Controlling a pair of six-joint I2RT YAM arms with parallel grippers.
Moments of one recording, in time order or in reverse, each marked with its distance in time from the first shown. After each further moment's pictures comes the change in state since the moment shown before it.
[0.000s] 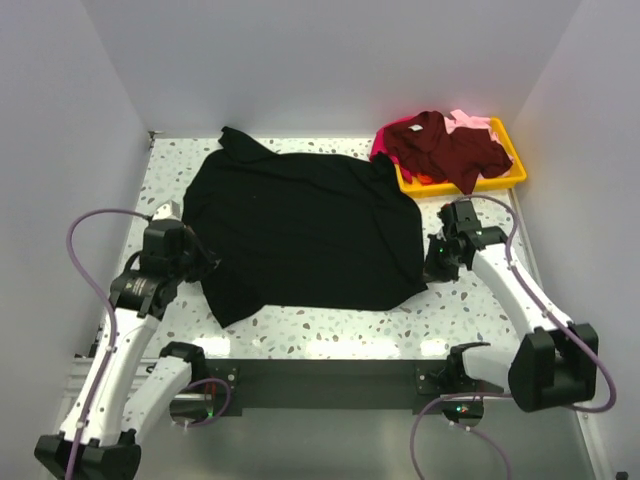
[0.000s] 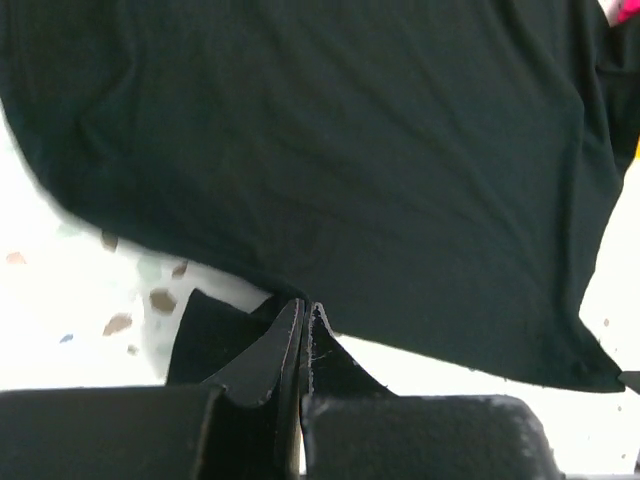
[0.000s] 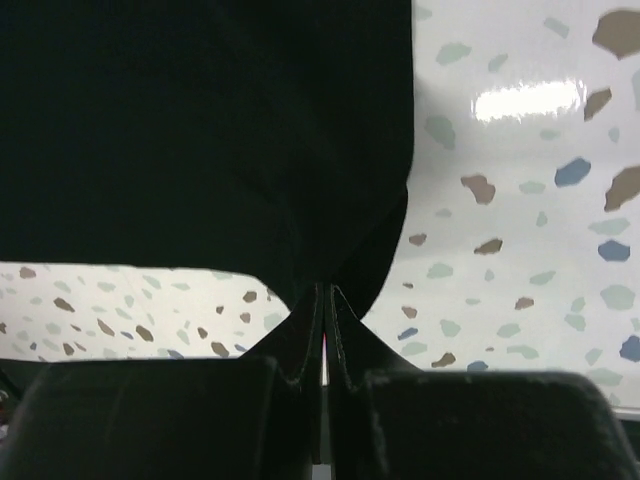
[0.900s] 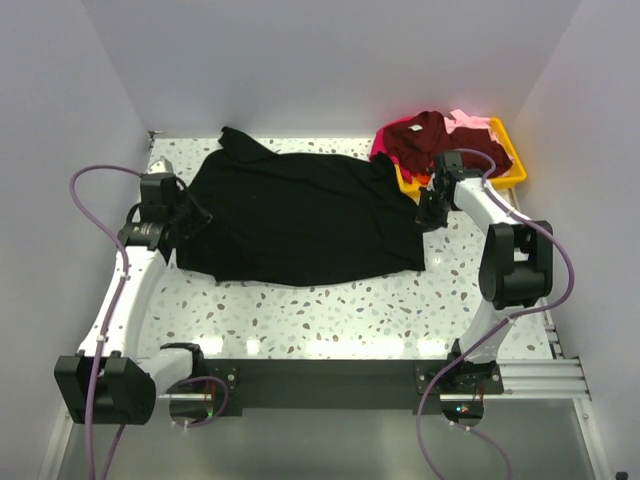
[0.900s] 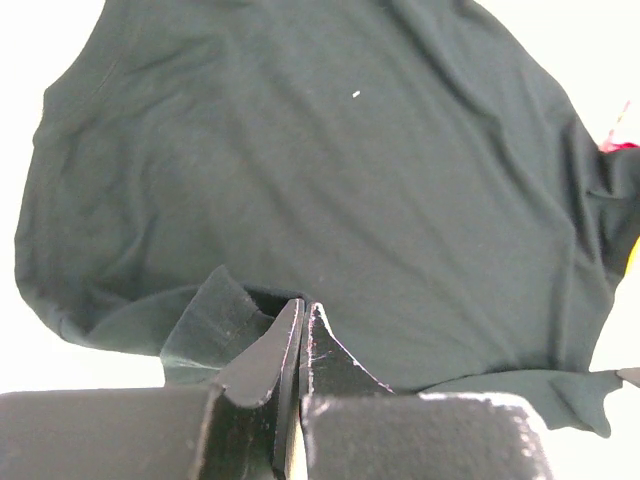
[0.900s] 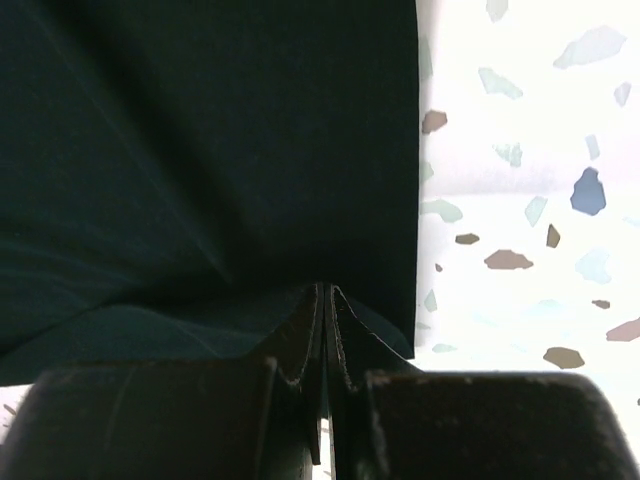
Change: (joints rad) left arm 0.167 0.394 0.141 0.288 0.031 0.084; right arm -0.087 0.657 0.487 0.134 -0.021 -0.116
